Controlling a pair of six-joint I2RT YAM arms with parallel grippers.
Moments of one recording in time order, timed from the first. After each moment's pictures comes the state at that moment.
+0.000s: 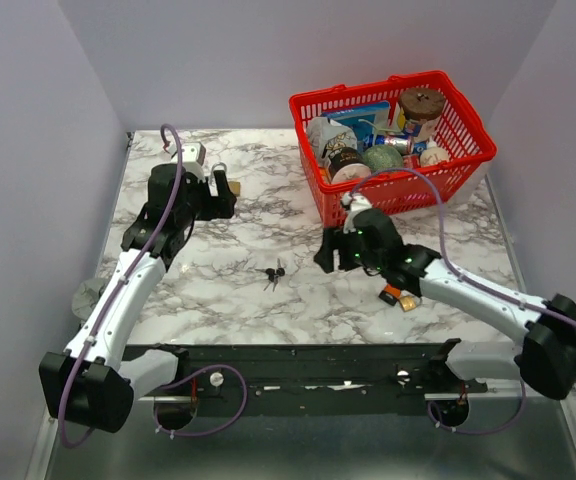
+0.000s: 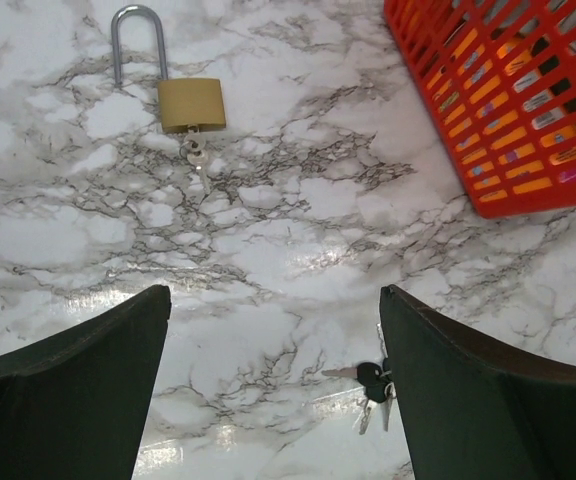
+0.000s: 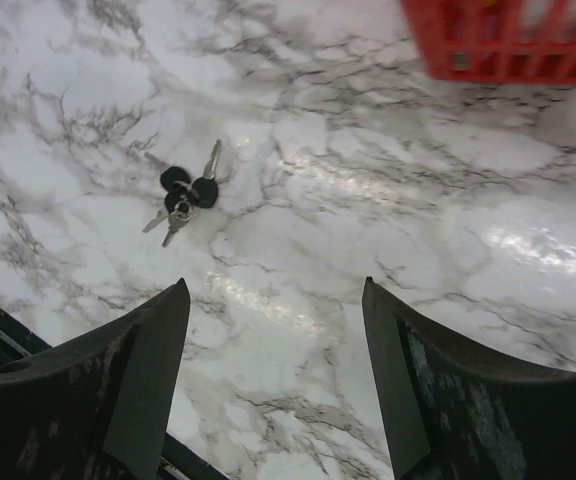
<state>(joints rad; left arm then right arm) -0.22 1.13 1.00 -0.33 0.08 -0.24 0.71 1.19 0.78 -0.18 0.02 0.41</state>
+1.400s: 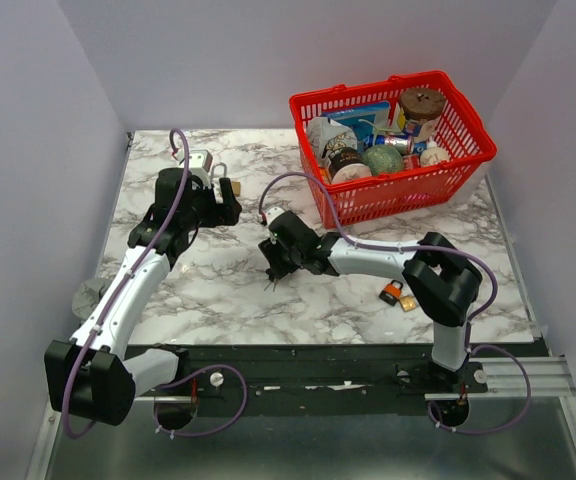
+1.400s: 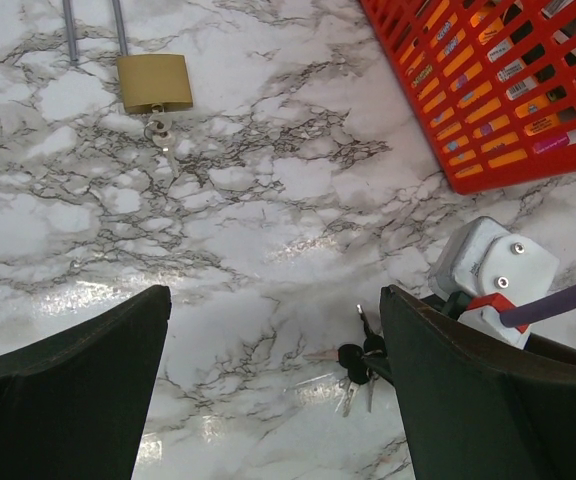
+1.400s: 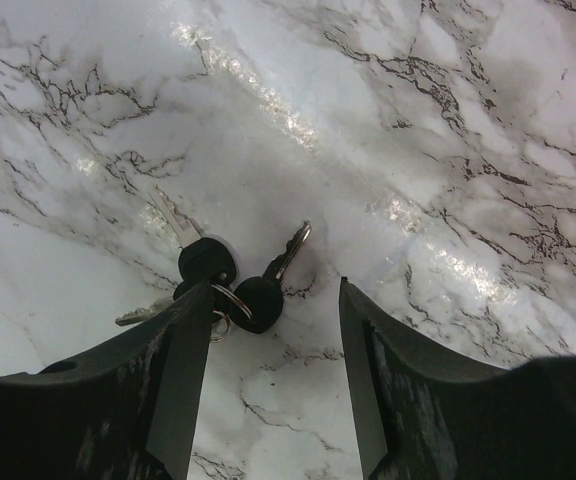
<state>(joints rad) -0.22 1.14 0.96 -0.32 0.14 -0.26 0.95 1.91 1.23 -0.14 0.13 0.16</state>
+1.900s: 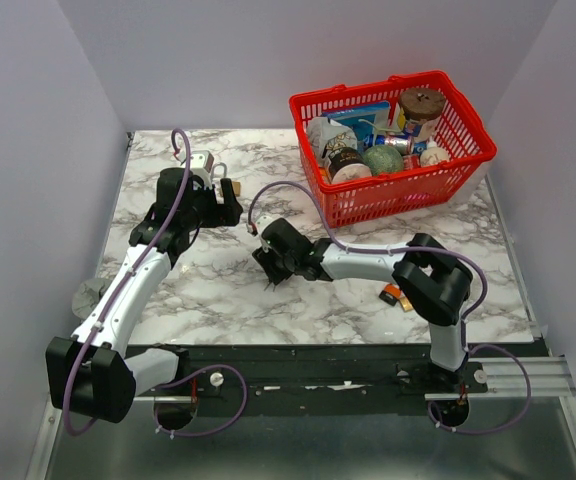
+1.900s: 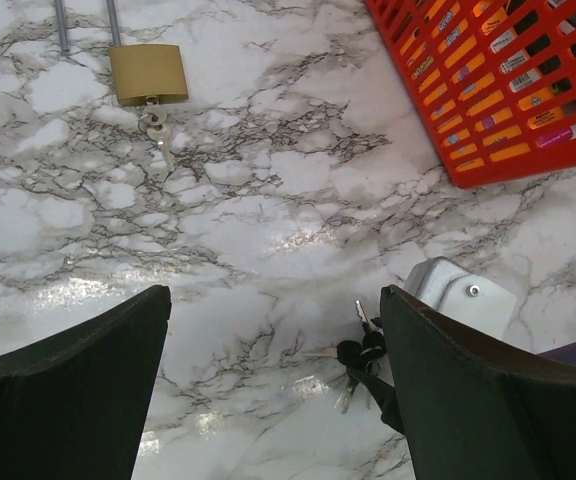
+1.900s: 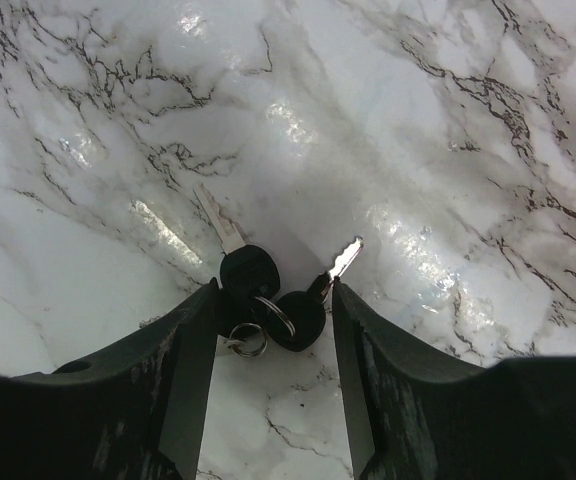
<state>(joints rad) -0.22 1.16 0.96 -0.32 0.15 -0.26 0.98 1.95 1.24 -0.11 0.11 0.10</state>
